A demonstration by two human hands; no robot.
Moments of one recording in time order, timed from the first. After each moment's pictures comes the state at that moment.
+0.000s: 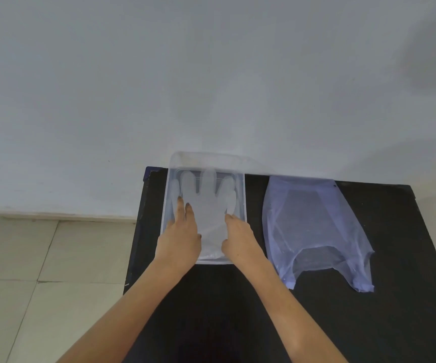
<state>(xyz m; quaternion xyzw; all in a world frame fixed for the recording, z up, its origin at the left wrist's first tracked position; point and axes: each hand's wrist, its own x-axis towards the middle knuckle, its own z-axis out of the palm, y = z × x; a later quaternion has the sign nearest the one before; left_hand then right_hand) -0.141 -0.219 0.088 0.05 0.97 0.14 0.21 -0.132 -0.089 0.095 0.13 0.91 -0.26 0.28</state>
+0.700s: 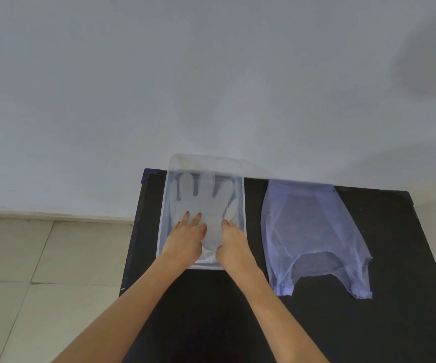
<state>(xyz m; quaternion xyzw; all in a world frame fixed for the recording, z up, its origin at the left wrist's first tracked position) -0.159 -0.215 0.028 0.17 0.95 0.15 0.23 -0.131 -0.096 0.079 0.14 0.92 -0.25 0.27</state>
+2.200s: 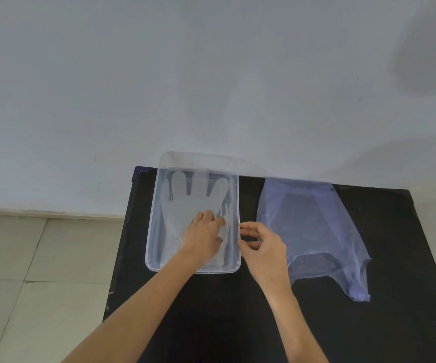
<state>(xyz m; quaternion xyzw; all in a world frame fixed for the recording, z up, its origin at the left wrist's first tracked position) -0.166 -0.164 0.011 0.19 0.95 0.19 0.16 -0.099 -0.035 0.092 0.22 0.83 -0.51 0.04</state>
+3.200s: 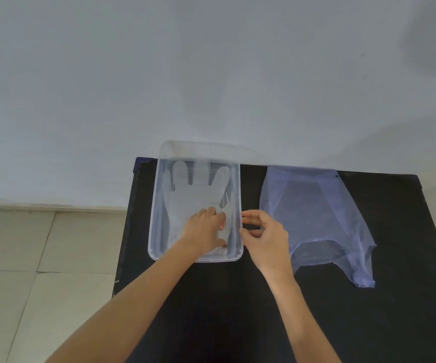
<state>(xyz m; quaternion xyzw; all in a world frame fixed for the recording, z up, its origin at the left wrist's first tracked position) -0.164 -0.167 0.018 0.21 0.93 0.15 0.25 -0.098 -0.032 0.088 0.22 0.83 -0.51 0.05</state>
